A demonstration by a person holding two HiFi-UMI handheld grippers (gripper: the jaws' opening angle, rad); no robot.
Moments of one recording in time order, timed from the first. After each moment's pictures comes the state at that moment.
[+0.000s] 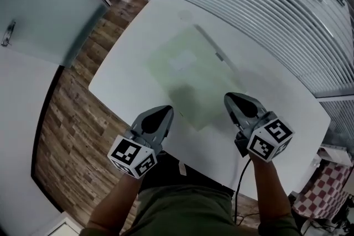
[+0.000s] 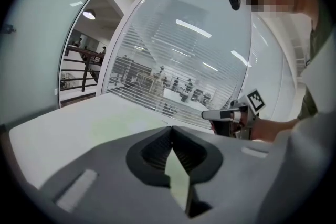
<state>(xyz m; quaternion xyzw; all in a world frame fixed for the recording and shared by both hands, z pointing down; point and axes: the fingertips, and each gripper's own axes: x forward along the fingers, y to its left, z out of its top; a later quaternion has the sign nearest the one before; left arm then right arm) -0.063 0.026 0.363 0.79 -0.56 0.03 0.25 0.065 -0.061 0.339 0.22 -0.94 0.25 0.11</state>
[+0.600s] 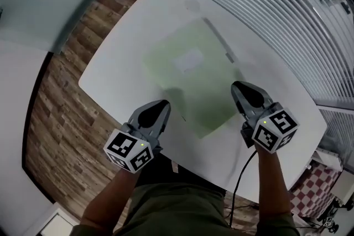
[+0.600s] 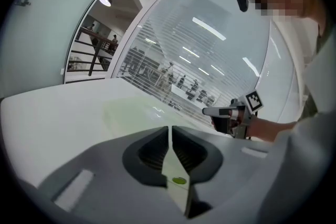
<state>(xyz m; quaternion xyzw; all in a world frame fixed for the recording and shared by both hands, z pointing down) -0.100 0.007 0.417 0.76 -0.56 0.00 0.32 0.041 -0.111 0.382 0.23 -0.93 0.23 0.19</state>
